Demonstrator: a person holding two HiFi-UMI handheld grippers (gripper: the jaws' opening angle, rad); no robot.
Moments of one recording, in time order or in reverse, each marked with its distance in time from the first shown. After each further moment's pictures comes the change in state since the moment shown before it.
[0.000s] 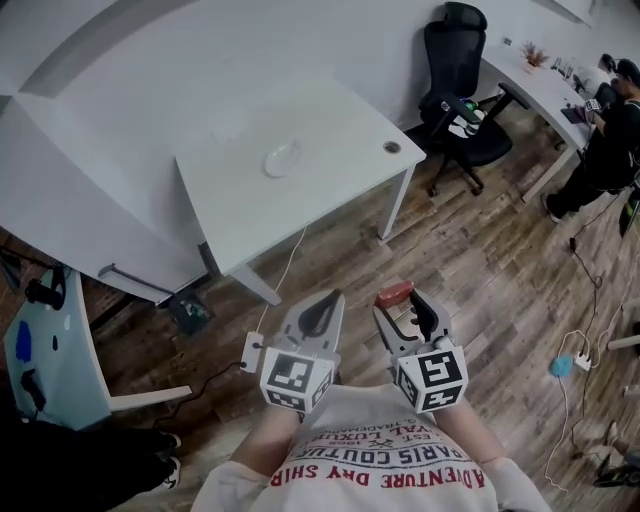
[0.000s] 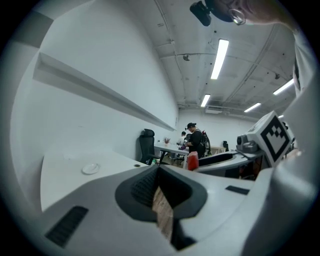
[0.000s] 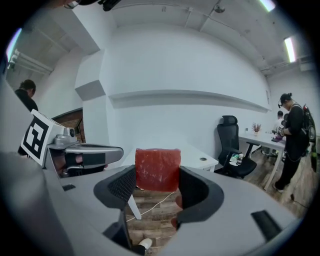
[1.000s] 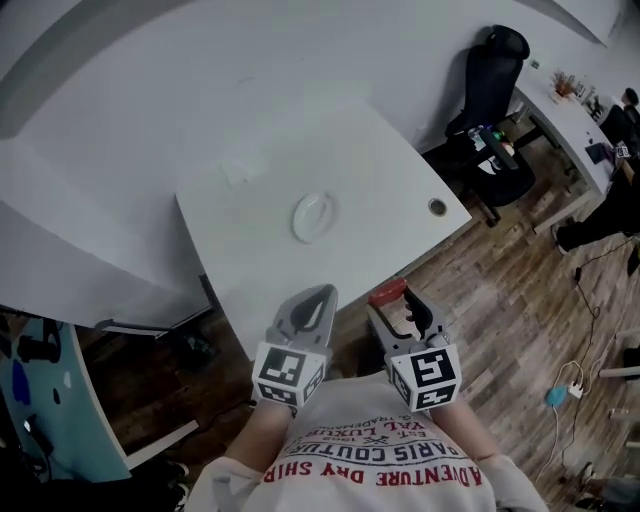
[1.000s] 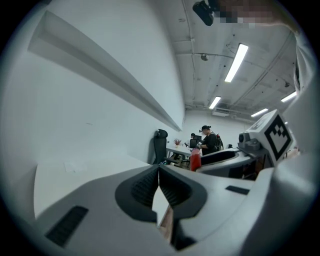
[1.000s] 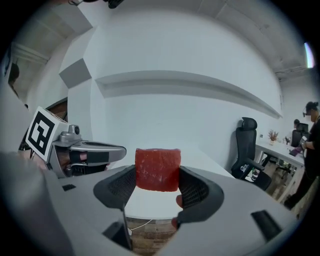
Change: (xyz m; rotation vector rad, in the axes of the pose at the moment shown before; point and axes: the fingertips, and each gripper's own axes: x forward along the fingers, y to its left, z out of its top) left arm 0.132 0.258 0.042 -0.046 0.007 0.005; right arm 0.273 0.002 0.097 -0.086 0.048 0.016
